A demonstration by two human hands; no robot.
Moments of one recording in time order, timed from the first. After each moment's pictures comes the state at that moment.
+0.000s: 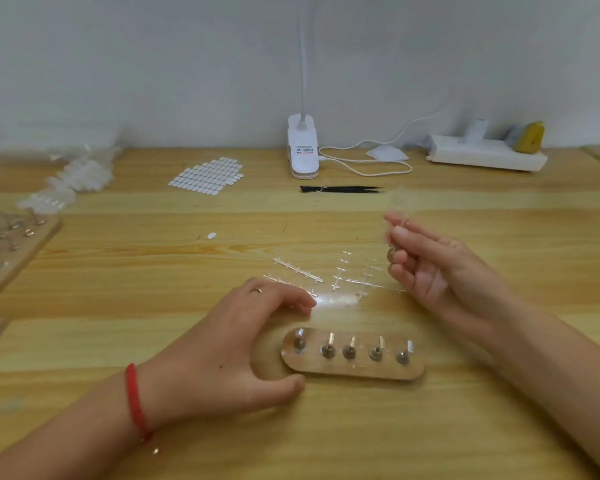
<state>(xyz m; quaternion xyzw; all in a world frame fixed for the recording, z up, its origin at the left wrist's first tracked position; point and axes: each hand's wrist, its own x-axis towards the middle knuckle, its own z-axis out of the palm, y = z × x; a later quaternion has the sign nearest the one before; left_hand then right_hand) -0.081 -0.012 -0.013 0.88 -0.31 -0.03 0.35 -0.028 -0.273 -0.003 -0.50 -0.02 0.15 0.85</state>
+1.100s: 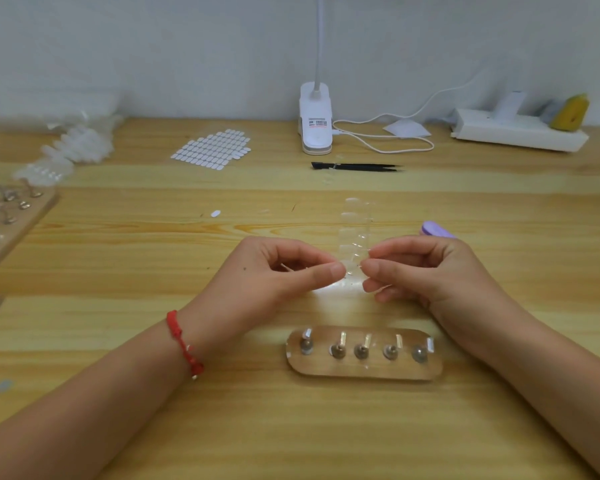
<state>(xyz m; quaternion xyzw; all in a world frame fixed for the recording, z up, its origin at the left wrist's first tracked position) -0.050 -0.046 -0.003 0.77 -0.08 -0.10 0.63 -0.046 -0.246 -0.006 -0.68 -0.04 0.12 0.72</state>
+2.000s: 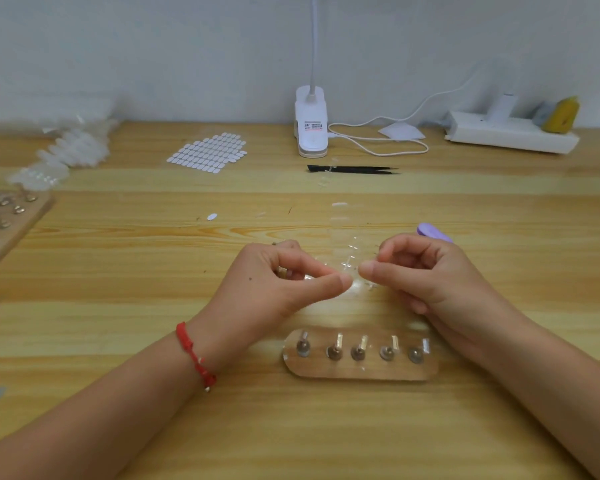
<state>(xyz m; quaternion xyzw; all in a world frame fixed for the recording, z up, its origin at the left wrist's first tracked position) -0.052 -0.055 -0.006 0.78 -0.08 -0.05 0.62 -0.046 -0.245 -0.008 -0.69 -0.02 0.10 0.72</state>
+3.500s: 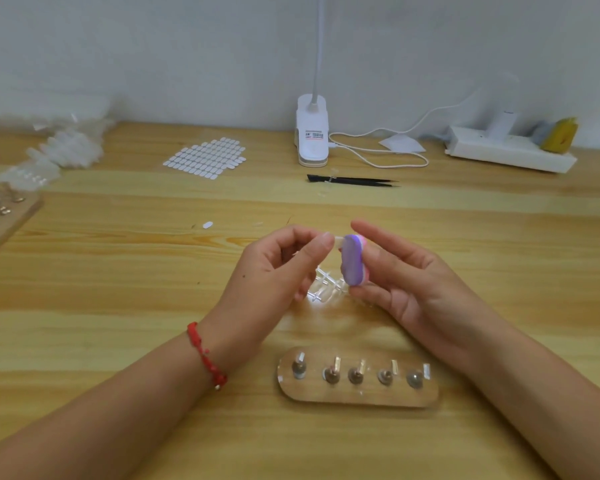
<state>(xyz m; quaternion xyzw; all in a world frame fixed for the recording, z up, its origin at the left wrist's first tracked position) -0.034 -0.065 -0.014 0.66 -0.06 -0.02 0.75 -0.028 -0.240 -0.010 -0.54 -0.04 0.18 0.82</state>
